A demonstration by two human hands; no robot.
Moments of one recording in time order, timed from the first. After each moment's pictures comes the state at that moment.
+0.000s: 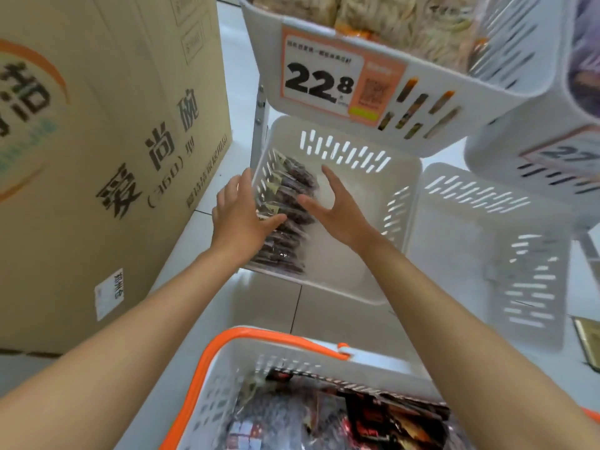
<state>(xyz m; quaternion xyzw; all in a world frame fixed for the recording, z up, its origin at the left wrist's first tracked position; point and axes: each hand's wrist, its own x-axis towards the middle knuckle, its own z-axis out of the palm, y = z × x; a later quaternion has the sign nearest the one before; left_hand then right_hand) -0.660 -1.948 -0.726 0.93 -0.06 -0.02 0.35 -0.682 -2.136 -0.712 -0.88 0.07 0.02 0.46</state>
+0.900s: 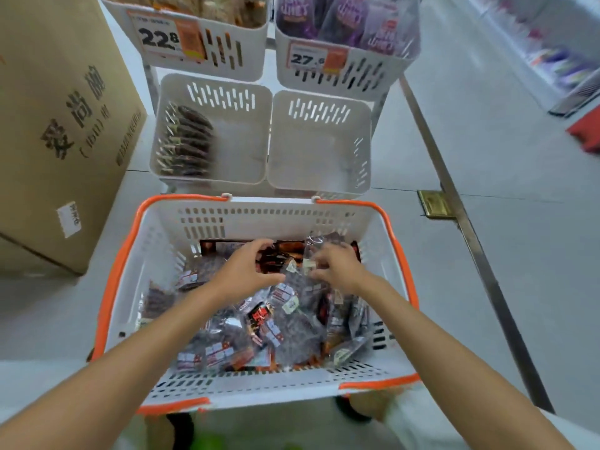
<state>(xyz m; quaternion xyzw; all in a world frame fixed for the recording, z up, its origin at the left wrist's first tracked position) -0.992 -1.986 -0.676 0.83 -0.26 -0.30 0.38 -1.073 -2.201 -0.691 -0.96 0.11 0.17 0.21</state>
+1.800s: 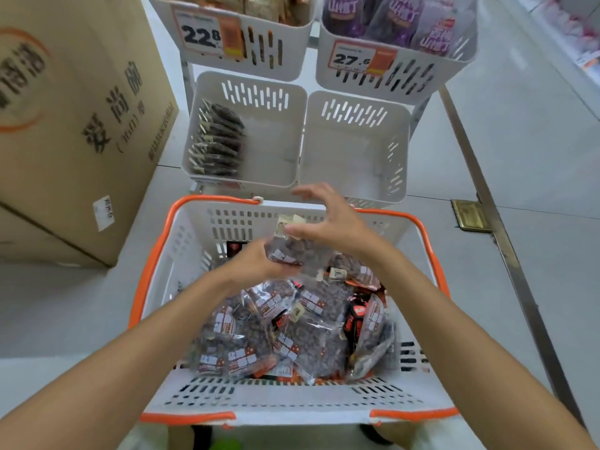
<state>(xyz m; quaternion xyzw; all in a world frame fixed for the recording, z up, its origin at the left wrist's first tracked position) -0.955 -1.969 -0.663 0.74 -0.18 -0.41 0.51 -0.994 -2.146 -0.599 -0.91 0.05 0.05 0.42</state>
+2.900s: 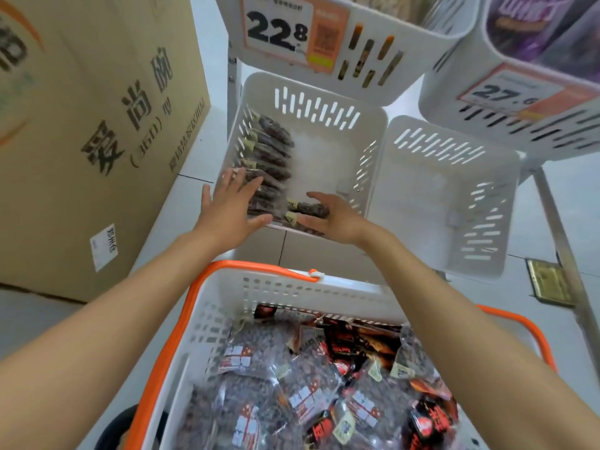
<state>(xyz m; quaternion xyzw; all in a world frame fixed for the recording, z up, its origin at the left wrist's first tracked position) -0.717 -1.932 -0.730 0.95 -0.23 -0.11 0.17 -0.770 -2.159 -0.717 -0.92 0.09 0.19 0.32</state>
